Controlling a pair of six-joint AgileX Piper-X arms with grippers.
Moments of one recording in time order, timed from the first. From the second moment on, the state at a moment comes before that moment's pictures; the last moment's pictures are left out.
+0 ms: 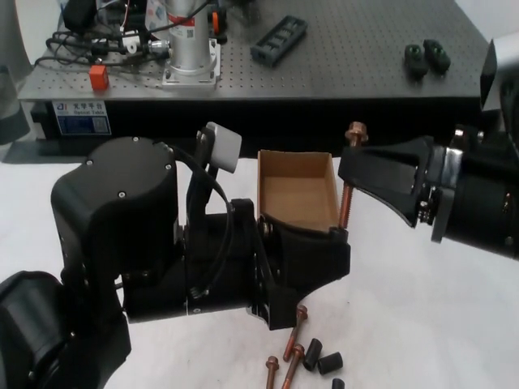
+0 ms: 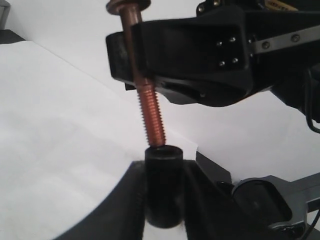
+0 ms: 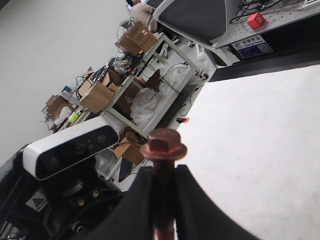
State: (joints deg) left arm -42.4 70.7 -34.2 -25.0 39.2 -27.1; right arm 15.4 51.6 -31.8 -6.6 -34.1 36.6
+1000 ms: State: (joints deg) left arm -42.4 71.0 -34.0 -25.2 24.5 -25.1; right arm 11.3 50.3 -31.8 -1.1 -47.6 27.8
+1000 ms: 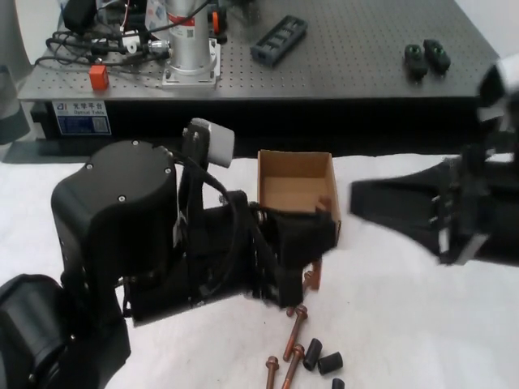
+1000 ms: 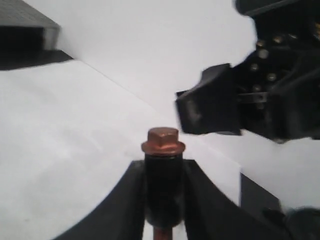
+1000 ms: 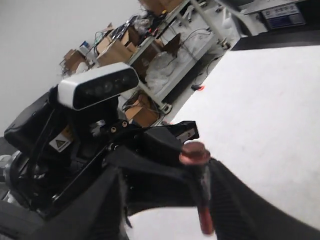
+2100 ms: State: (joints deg) left arm -35.9 138.9 -117.9 33.6 7.4 -21.5; right arm -6.5 45.9 -31.8 44.7 -13.4 7.7
